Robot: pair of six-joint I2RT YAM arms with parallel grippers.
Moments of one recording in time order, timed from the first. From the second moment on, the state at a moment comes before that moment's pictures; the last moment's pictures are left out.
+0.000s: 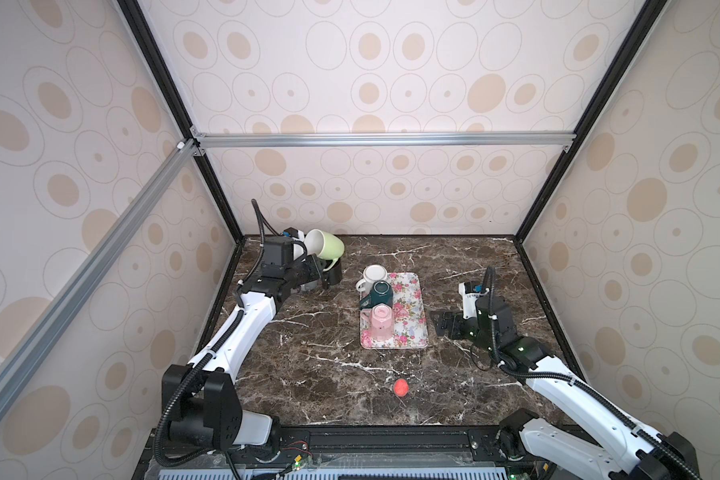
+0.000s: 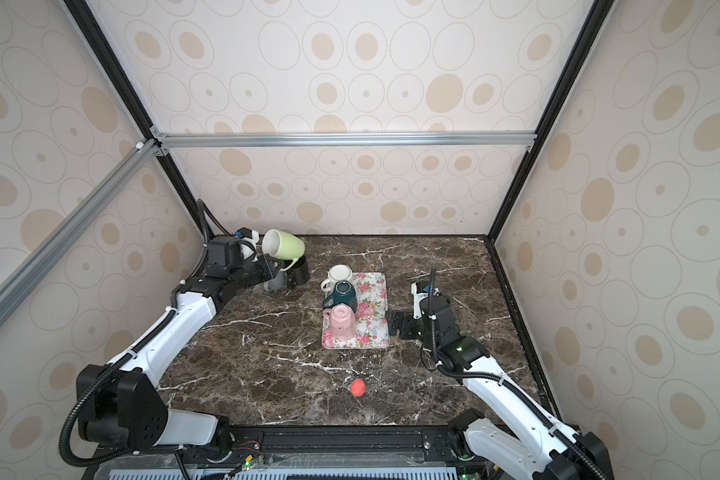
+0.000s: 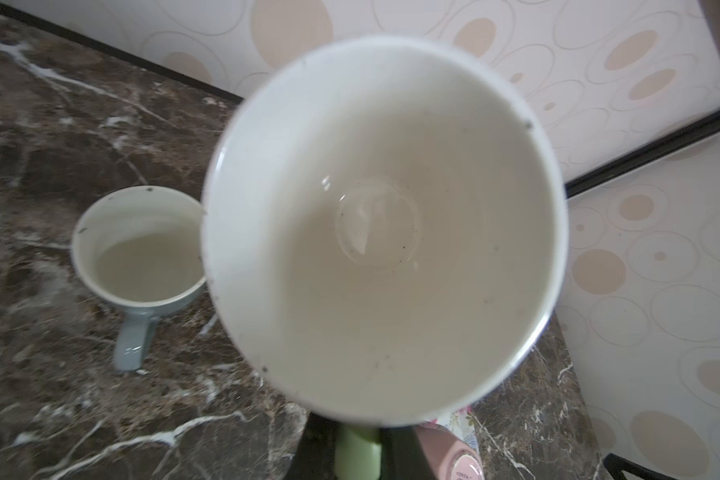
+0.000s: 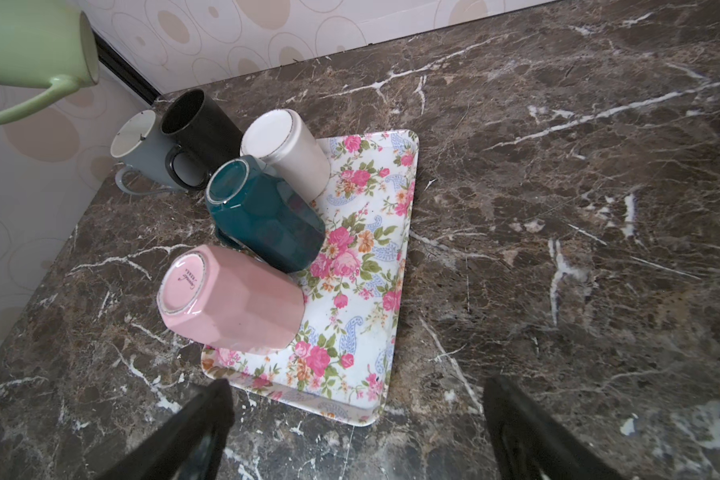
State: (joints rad) left arm -0.14 1.39 1.14 -0.33 0.28 -0.47; right arm 0.46 0.94 0.62 -0.27 -0.01 0.41
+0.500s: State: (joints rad) left arm 0.11 1.41 1.15 -0.43 0.26 -0.40; right arm 0.46 0.88 0.57 -0.29 0.01 0.39
